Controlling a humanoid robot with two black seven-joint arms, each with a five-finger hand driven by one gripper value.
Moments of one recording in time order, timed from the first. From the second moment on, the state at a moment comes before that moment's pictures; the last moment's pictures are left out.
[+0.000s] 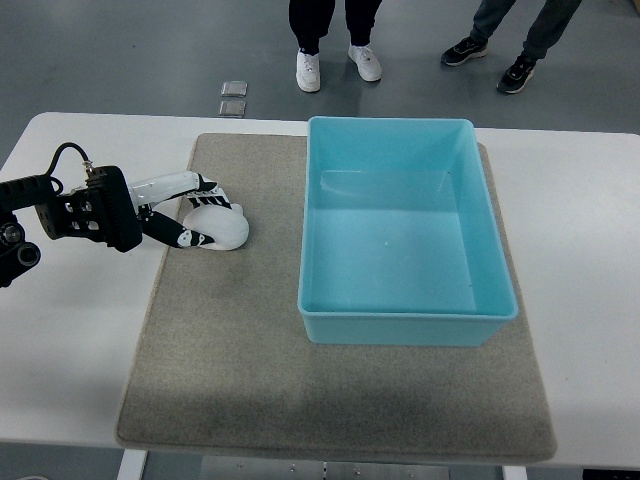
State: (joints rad) left arm -0.72 0.73 -0.52 -1.17 1.44 -0.16 -0.35; right arm 0.02 0.00 0.07 0.14 -0.12 0.05 0.16
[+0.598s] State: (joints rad) left arm -0.92 0.77 -0.59 -1.21 1.42 -0.16 -0.35; right arm 0.02 0.00 0.07 0.14 -0.12 0.05 0.16
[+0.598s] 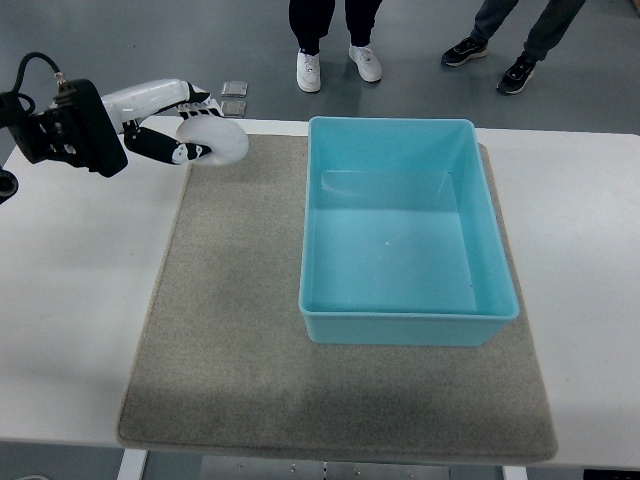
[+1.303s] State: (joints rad) left arm -1.03 0.52 -0.46 -1.37 1.45 -0.26 -0.35; right arm 0.02 0.00 0.07 0.14 -0.12 0.05 0.16
